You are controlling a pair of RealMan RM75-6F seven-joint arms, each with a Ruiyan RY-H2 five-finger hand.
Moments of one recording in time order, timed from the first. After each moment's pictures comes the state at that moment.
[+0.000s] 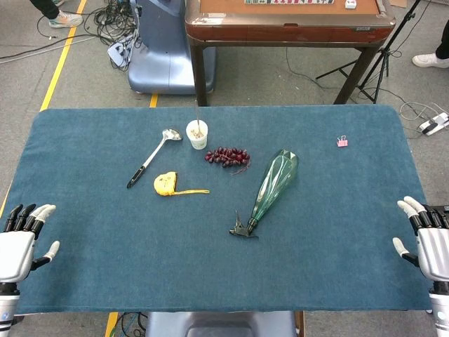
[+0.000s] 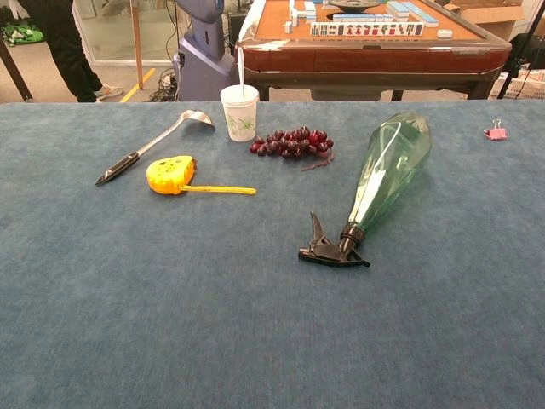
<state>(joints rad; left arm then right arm) -0.12 -1.12 -0.06 -1.64 1.50 1.49 0.14 0.03 -1.12 0.08 -1.59 -1.47 1.55 -0.12</state>
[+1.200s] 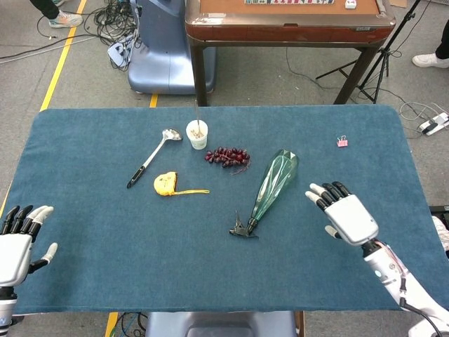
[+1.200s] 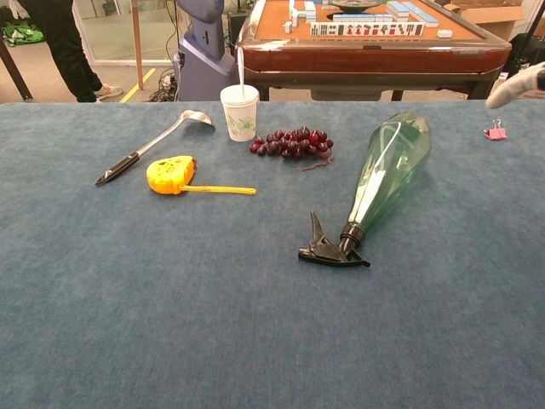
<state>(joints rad) -0.10 -1.10 -0.05 -1.67 1.52 1.53 0.15 0.39 -1.09 0.11 -1.69 -1.63 1.13 -0.33</state>
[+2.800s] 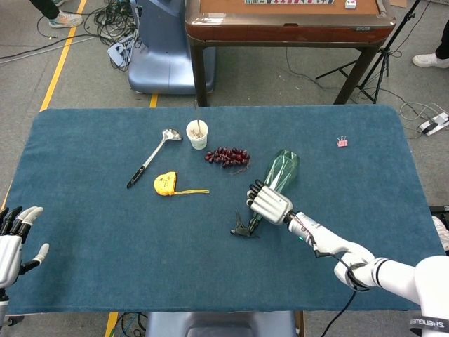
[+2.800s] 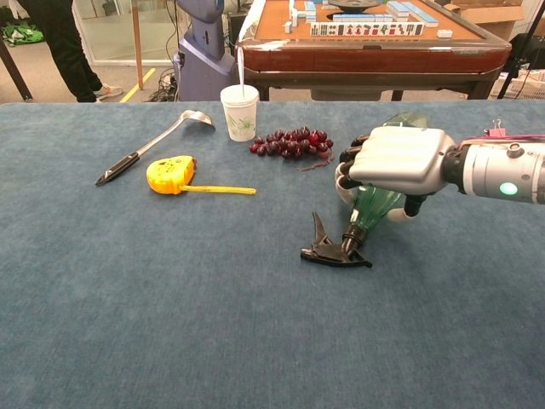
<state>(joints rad) -0.09 -1.10 -0.06 -1.63 1.51 1.54 0.11 0.85 -1.51 0.05 -1.19 -1.63 0.75 -0.43</state>
